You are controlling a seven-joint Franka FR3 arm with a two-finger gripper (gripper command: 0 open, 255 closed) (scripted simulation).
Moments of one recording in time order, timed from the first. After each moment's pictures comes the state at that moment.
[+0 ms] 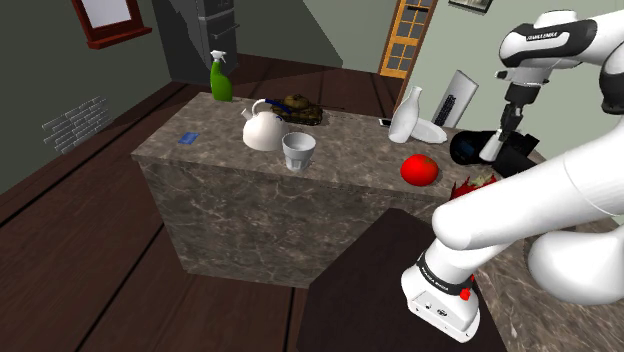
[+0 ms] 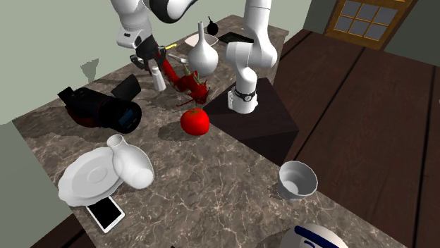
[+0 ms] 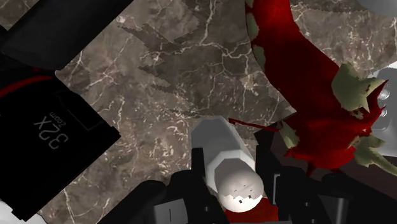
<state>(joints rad) -0.46 -0.42 -0.75 -2.15 -0.42 1.71 -1.34</state>
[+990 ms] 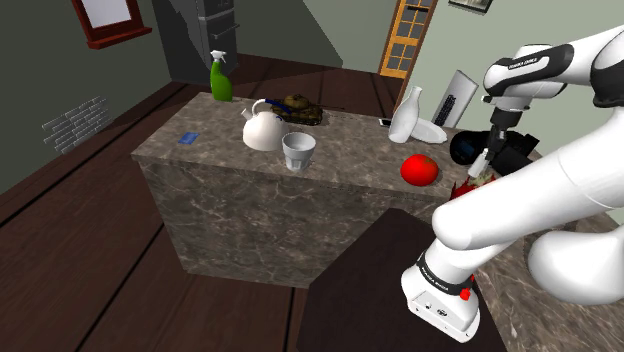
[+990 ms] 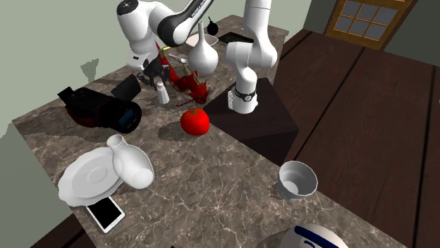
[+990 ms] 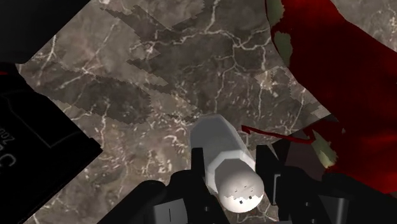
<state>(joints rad) -0.46 -0.37 -0.81 -2.31 -0.44 1.92 -1.32</state>
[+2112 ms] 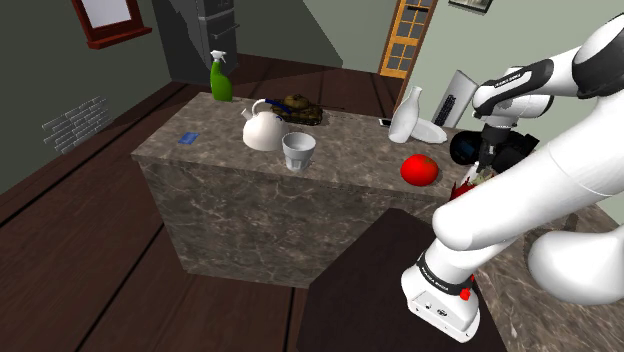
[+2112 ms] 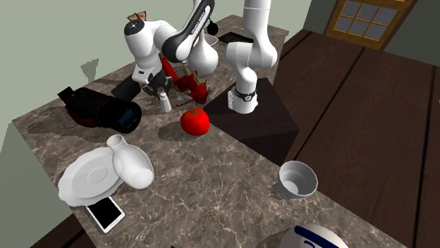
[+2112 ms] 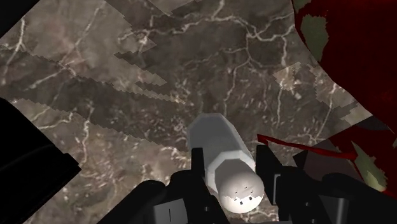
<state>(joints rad) -0.44 -0.28 -0.88 -2.40 -0.42 2.09 -1.33</state>
